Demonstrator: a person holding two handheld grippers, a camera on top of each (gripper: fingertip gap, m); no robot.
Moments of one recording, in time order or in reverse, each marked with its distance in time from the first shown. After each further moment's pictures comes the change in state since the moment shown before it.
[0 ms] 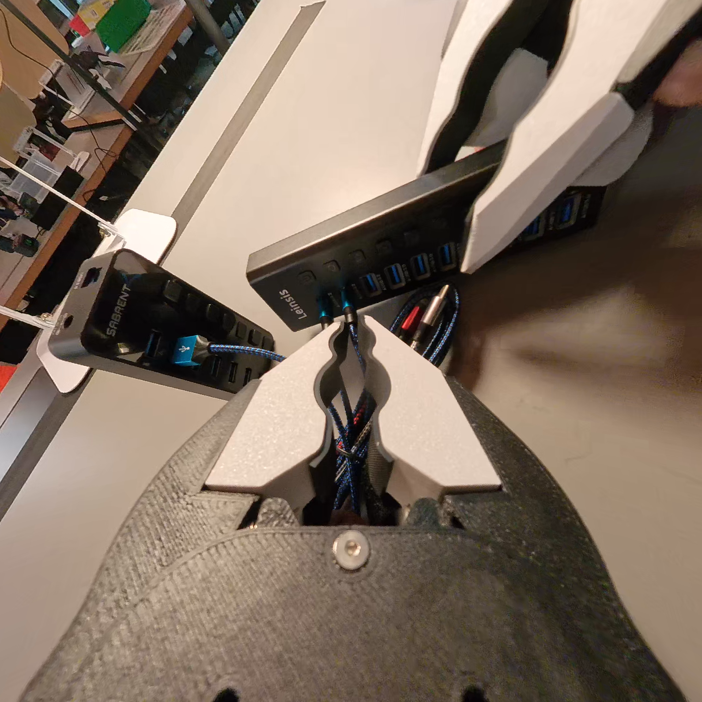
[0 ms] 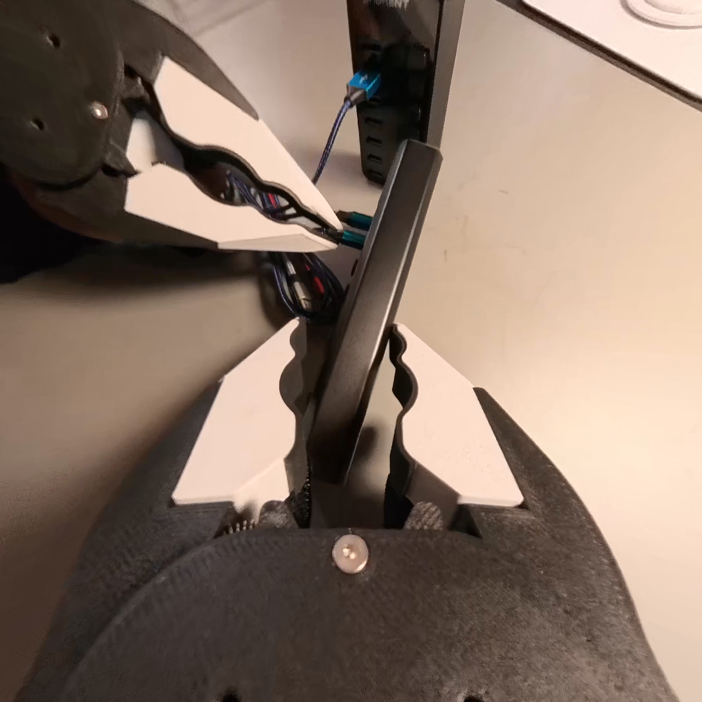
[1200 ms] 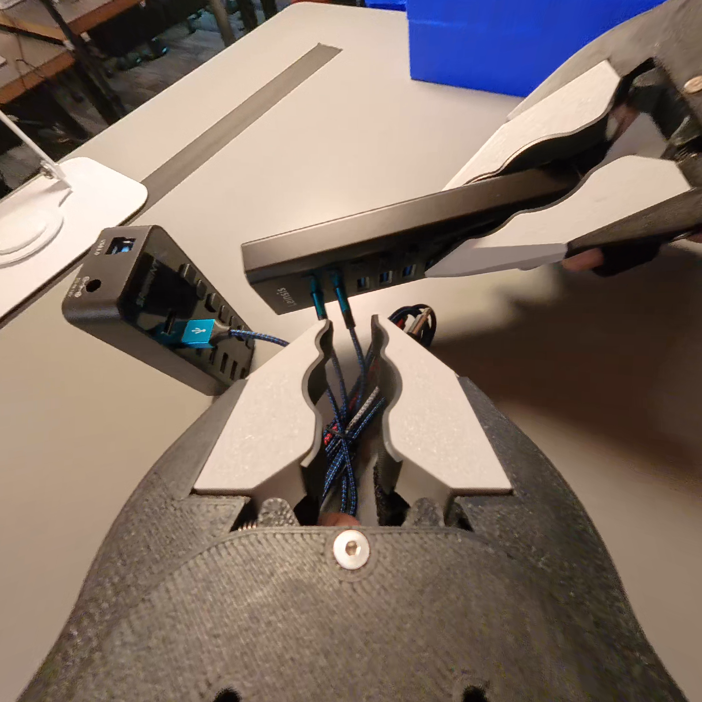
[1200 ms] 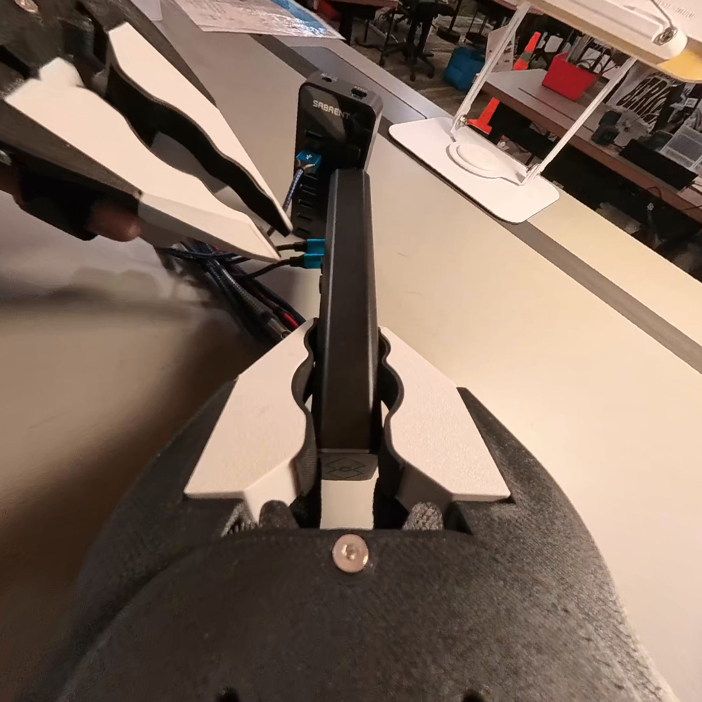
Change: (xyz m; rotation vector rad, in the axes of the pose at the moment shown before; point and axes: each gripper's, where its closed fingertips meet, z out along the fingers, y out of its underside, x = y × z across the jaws) left arm -0.006 -0.020 -0.017 0.055 0.116 -0.310; right arm 0.017 -0.019 -0.019 0.183 0.357 -0.182
